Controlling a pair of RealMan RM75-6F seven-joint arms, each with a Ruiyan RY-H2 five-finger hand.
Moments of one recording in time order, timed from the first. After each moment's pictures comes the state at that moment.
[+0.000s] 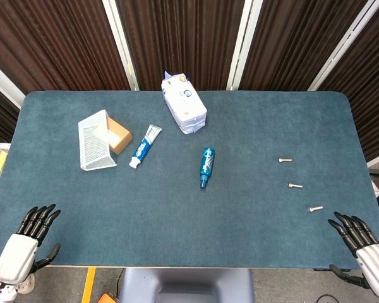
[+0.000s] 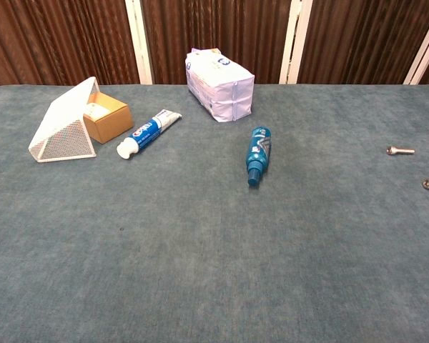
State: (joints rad) left arm -0.05 -1.22 0.10 -1.48 1.81 1.66 -0.07; right arm -0.06 -0.98 -0.16 -1.50 -1.87 1.68 0.29
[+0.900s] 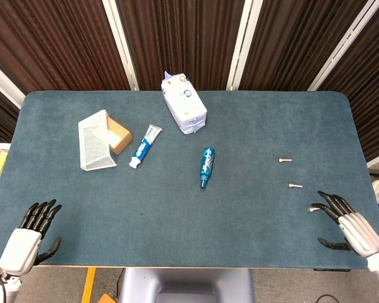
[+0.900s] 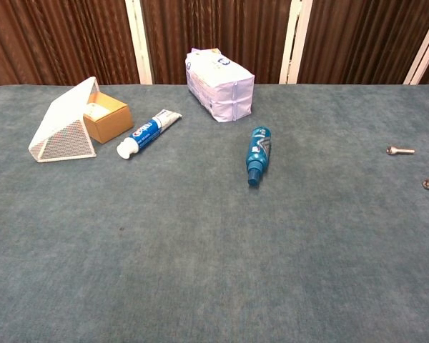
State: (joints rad) left arm -0.08 -1.27 0.06 -1.43 1.73 1.58 -0.05; right arm 0.16 -1.25 -0.09 -0.98 -1.80 1.44 0.70
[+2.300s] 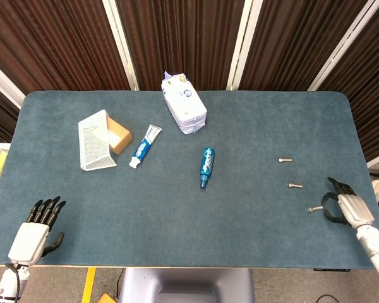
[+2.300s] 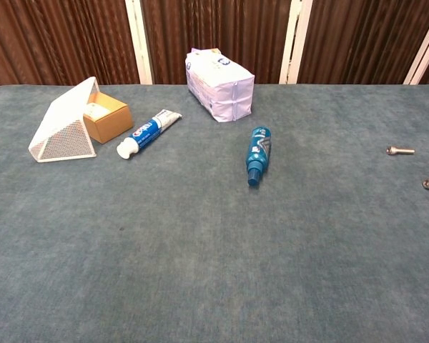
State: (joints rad) left arm -0.12 -1.33 0.04 -1.37 1.63 1.48 0.03; right arm 0.28 -1.68 -0.11 -0.20 -1.67 1.11 1.03
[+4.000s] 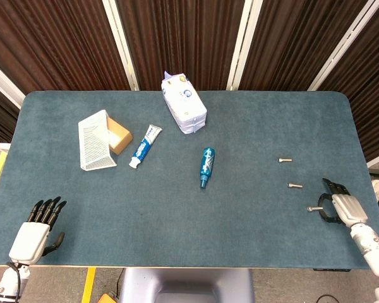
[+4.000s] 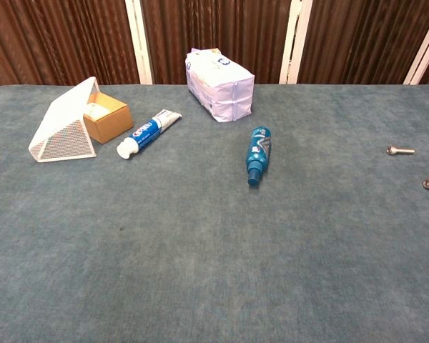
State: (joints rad) left arm -0.13 -1.33 0.04 -1.38 1.62 1.46 0.03; right arm 0.30 -1.71 -0.13 -0.19 -1.66 1.07 1.00
